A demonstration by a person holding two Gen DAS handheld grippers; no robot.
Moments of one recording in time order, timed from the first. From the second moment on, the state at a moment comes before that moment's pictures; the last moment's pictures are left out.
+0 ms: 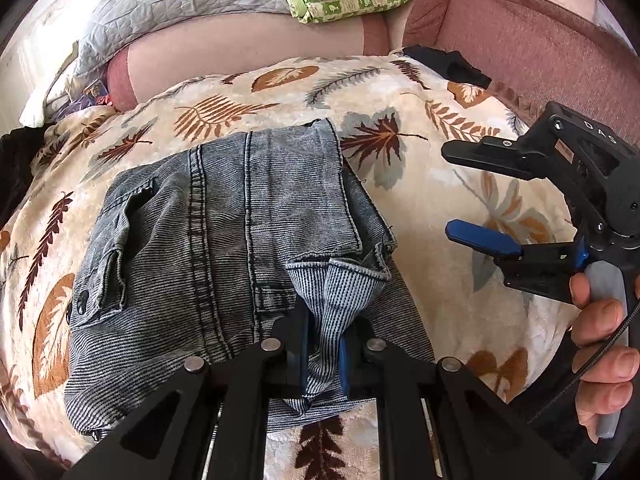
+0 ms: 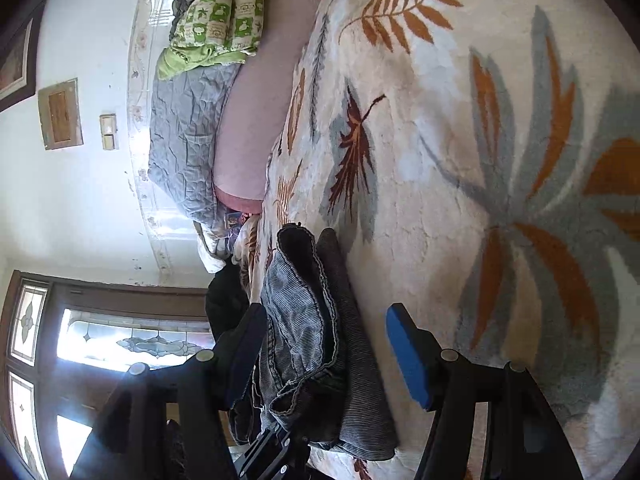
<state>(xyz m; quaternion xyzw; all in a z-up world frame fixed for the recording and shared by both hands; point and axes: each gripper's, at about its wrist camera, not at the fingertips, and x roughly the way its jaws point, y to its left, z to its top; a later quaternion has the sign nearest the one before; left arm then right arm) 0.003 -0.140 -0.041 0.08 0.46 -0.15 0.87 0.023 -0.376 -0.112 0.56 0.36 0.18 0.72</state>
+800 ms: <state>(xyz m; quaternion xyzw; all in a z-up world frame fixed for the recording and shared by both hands) 0.014 0.030 -0.014 -0.12 0.46 -0.08 0.87 -0.014 -0.306 -0.080 0.50 0.38 0.30 0.72</state>
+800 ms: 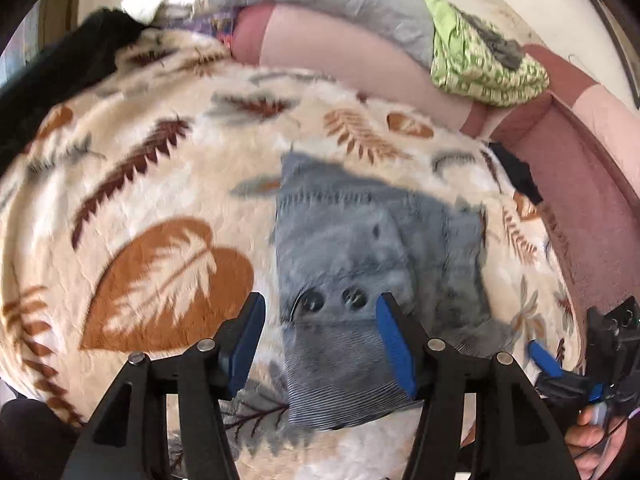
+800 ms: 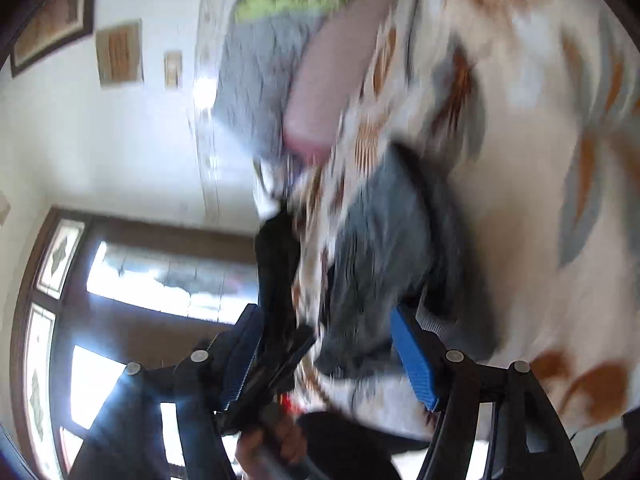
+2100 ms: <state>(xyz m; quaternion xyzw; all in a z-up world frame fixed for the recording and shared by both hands) 0.001 0.017 -0.010 -0.06 0.42 -0.08 0.90 -0.003 -0.244 -0.084 0.23 0.45 0.11 0.86</state>
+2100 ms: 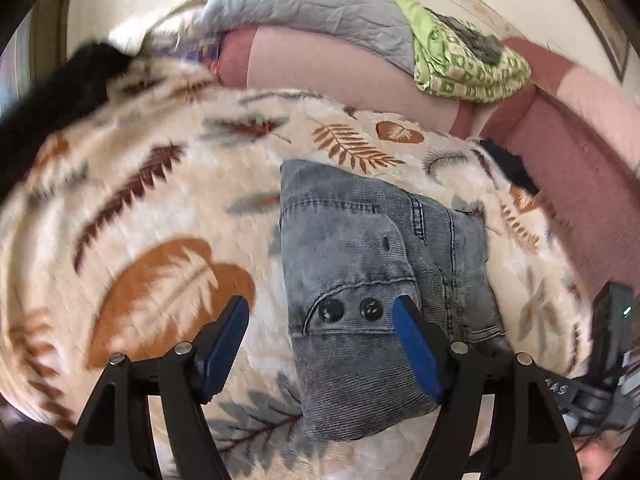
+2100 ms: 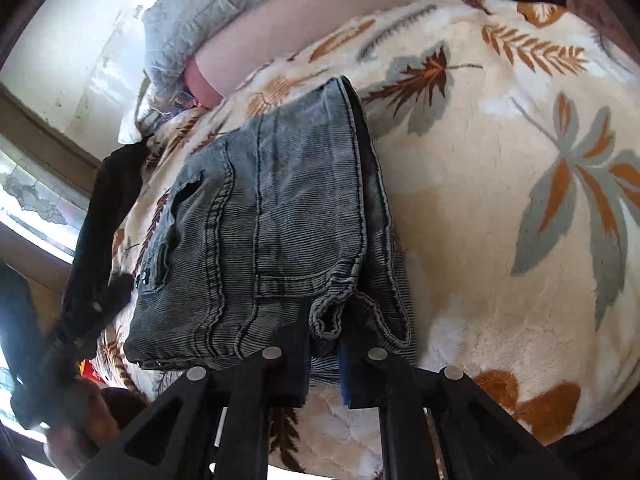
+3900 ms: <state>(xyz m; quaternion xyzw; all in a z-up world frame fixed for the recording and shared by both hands) 0.038 0.035 -0.064 -0.20 0.48 -0.18 0.83 0.232 -0.062 -0.016 -0.10 0.55 0.07 0.83</state>
